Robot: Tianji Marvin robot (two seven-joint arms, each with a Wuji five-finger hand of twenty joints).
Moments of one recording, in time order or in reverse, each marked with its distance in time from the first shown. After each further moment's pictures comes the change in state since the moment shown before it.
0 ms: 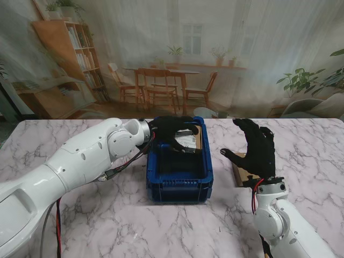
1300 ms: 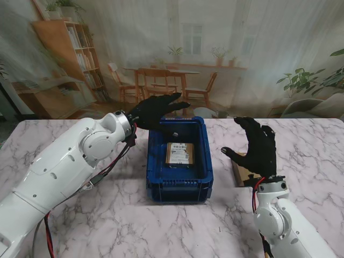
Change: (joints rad) left arm 0.278 0.110 -0.435 -0.395 0.225 0.034 -0.036; right arm -0.008 -0.001 0.013 -0.026 0.011 0.022 0.034; left_hand -0.186 0.097 0.085 -0.009 0.005 0.043 -0.297 -0.300 -0.021 -0.010 -0.064 -0.359 -0.089 -0.049 -0.093 -0.459 -0.075 -0.019 -0.253 -0.244; right_hand 0.001 -0.031 0.041 0.000 -0.001 0.001 -0.012 0.004 -0.026 0.001 0.013 0.001 -0.010 0.000 0.000 0.000 -0.010 0.000 -0.052 0.035
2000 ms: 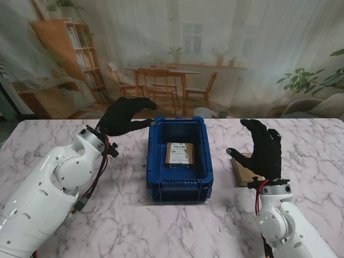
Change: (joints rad) left arm 0.371 0.006 -0.341 -0.247 0.004 -0.009 0.202; right arm -0.031 -0.005 0.030 -0.013 0.018 0.026 0.002; left_hand 0.241 0.085 0.010 0.039 0.279 0.094 0.322 0.518 0.416 0.003 0.235 0.344 0.325 0.007 0.146 0.348 0.098 0.053 0.275 0.234; right_hand 0.000 0.000 -0.001 0.000 0.016 0.000 -0.011 0.000 0.000 0.001 -0.004 -0.003 0.000 0.000 0.000 0.000 0.000 -0.001 -0.011 0.018
